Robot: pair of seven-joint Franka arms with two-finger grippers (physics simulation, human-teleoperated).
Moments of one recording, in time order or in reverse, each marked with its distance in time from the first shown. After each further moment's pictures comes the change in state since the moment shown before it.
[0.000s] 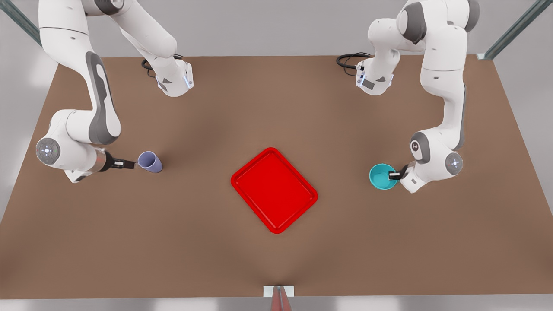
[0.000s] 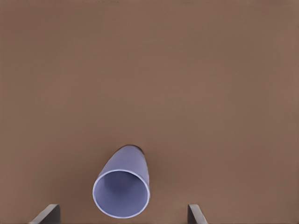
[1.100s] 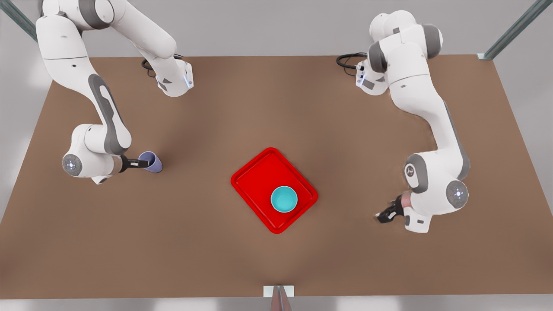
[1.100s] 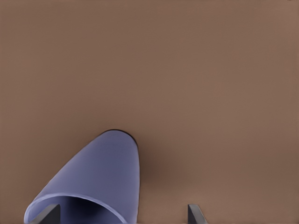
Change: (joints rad) left arm -0.310 0.368 0.602 0.789 -0.310 -0.593 -0.517; right arm -0.035 0.156 0.000 -0.114 -0.013 0.074 0.009
